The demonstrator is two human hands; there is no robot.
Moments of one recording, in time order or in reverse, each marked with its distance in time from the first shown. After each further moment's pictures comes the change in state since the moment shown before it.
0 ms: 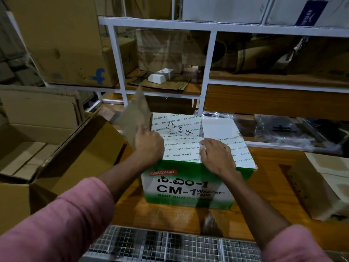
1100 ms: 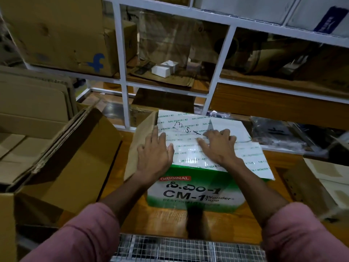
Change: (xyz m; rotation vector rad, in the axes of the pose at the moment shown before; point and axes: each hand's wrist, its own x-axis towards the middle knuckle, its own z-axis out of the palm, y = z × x) left_hand 0.010 -0.015 0.087 -0.792 0.280 0.005; right_hand 0.060 -0.039 0.002 -0.165 -0.012 0.102
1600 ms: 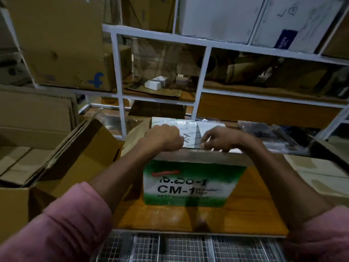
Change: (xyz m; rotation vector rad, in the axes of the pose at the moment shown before) left_hand -0.004 0.109 -0.133 0.266 -0.401 0.133; right_hand -0.070 0.001 -0.151 0.276 -0.524 -0.061
